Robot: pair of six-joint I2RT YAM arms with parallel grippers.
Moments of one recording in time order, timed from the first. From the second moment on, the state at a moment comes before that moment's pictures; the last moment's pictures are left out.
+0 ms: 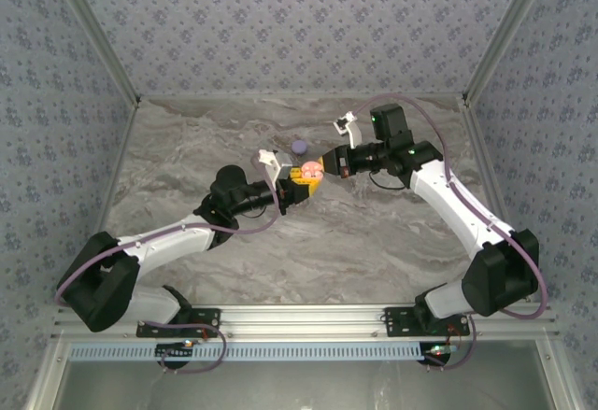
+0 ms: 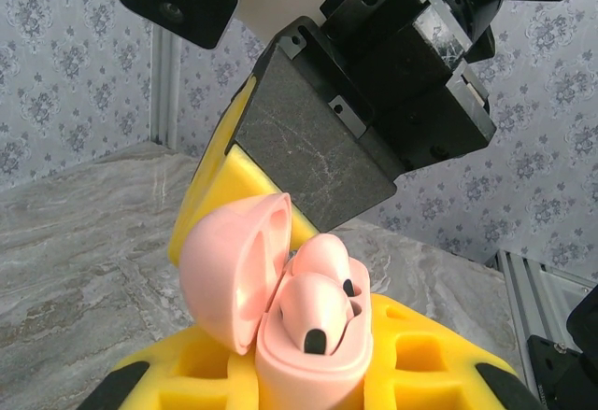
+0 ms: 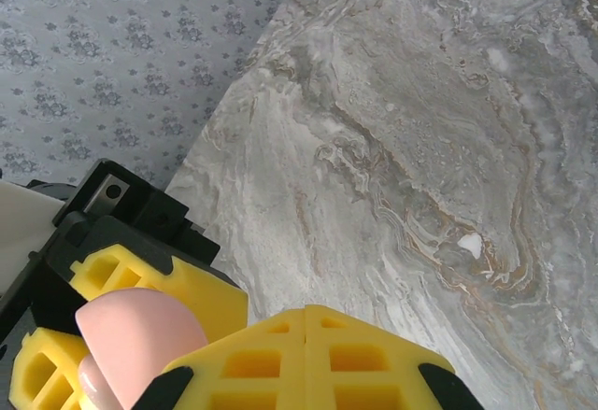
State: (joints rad) left arm -0.73 1.34 0.66 0.71 0.51 -0.23; right arm 0.41 1.42 1.24 -0.52 -0.78 0.25
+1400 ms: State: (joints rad) left arm -0.65 1.55 1.01 0.10 0.16 -0.43; right arm 0.39 1.34 1.20 -0.59 -0.30 0.27
